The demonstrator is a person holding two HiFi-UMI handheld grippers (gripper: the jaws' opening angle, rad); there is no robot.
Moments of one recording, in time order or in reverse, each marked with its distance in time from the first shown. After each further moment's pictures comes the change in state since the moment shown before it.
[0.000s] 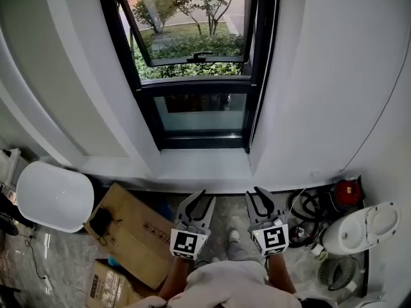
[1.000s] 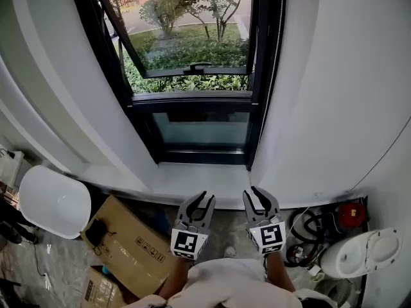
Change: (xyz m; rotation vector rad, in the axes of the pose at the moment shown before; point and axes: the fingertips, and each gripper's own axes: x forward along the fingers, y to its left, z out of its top) left arm 0.158 0.030 -0.016 -0.002 0.037 0.067; right arm 0.120 -0.120 -0.021 0.019 0.018 0.074
